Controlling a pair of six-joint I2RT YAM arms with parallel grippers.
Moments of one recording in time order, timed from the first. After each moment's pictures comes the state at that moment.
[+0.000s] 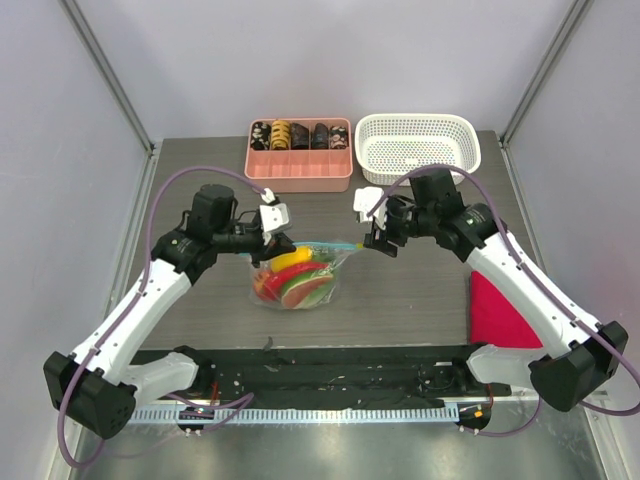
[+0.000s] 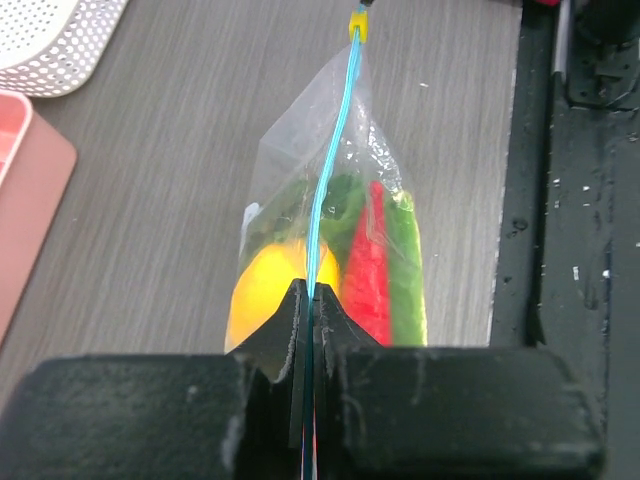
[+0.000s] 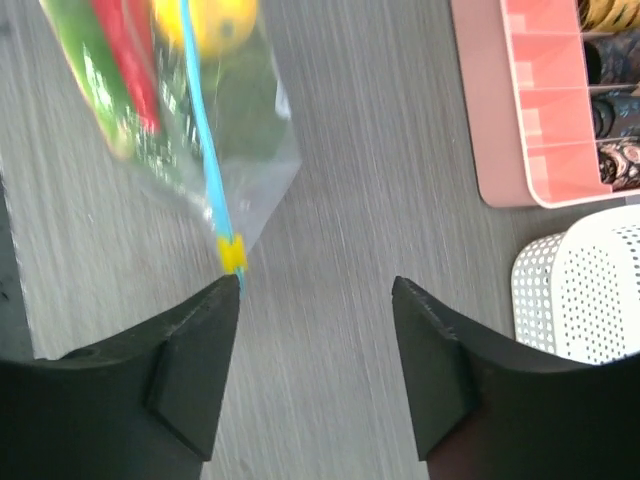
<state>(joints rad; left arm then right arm) -0.45 1.09 1.04 -0.53 0.77 0.54 0.53 1.22 1.24 -0.71 -0.50 -0.81</state>
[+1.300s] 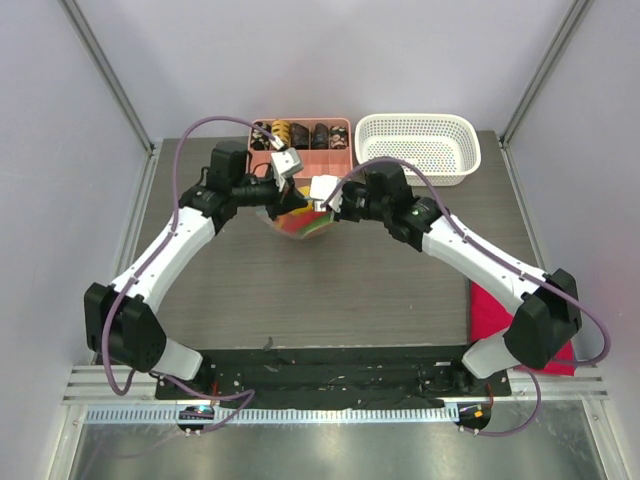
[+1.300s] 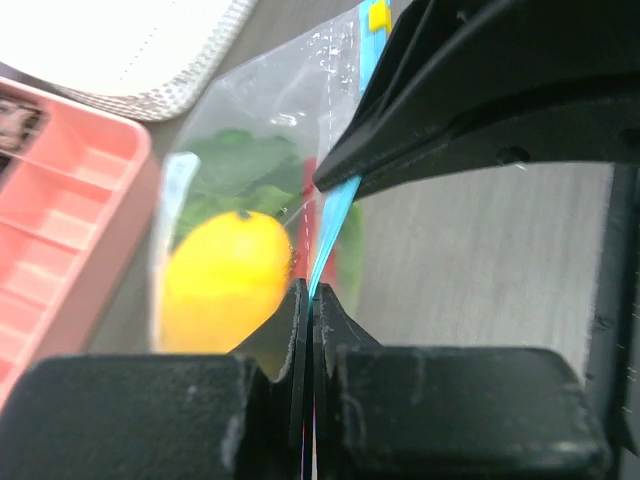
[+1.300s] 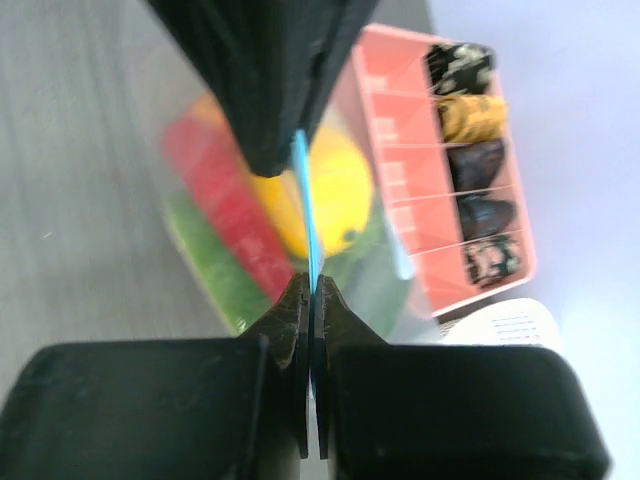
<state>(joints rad) -0.37 1.45 1.30 -0.35 0.77 0.39 0.66 1.48 1.30 -0.24 -0.30 -0.81</state>
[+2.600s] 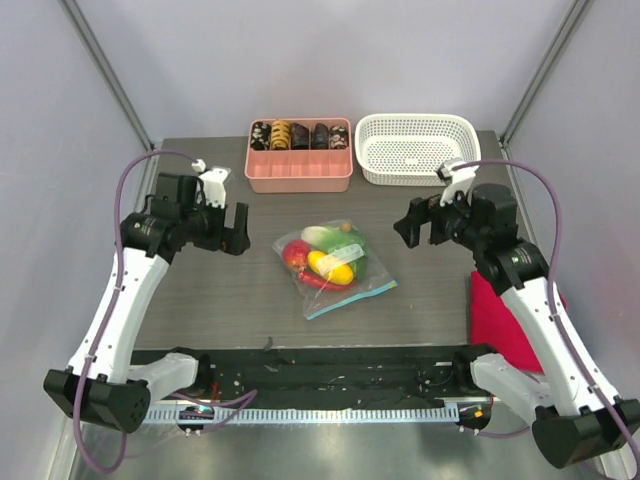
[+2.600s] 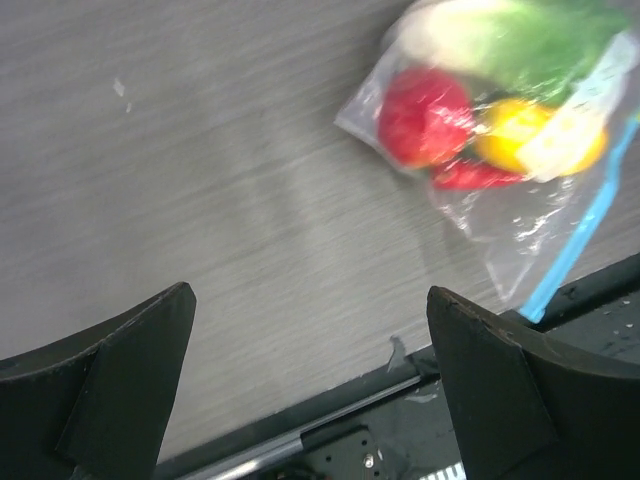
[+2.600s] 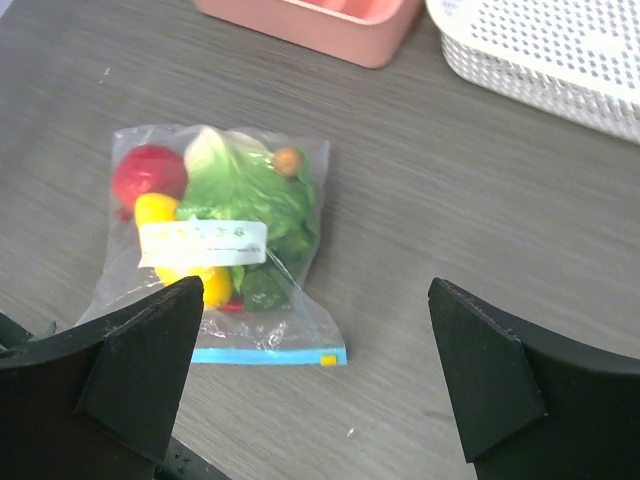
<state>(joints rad) -0.22 1.13 1.30 -0.99 0.23 0.02 0.29 0.95 1.04 -0.50 -0.30 0.03</state>
